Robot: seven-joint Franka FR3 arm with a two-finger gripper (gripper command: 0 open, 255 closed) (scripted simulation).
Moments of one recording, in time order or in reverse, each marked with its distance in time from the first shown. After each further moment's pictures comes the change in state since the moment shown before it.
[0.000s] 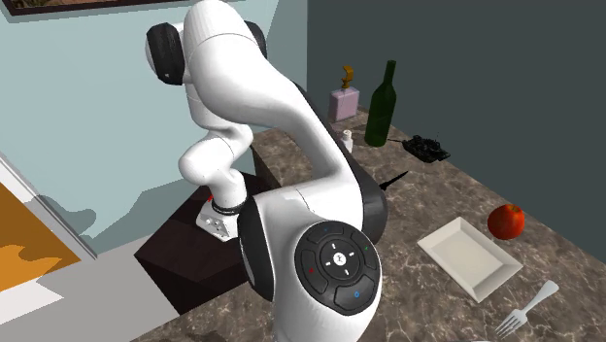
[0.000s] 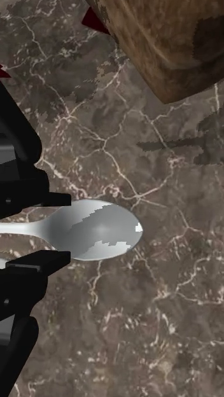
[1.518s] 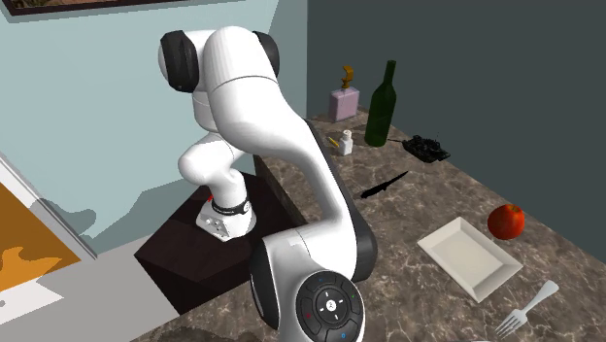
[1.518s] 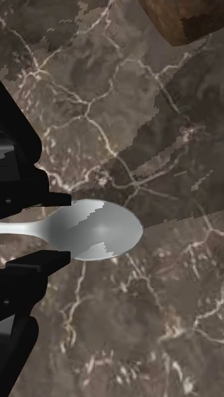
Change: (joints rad) arm -0.020 0.098 0.014 -0.120 0.064 0.200 -0.031
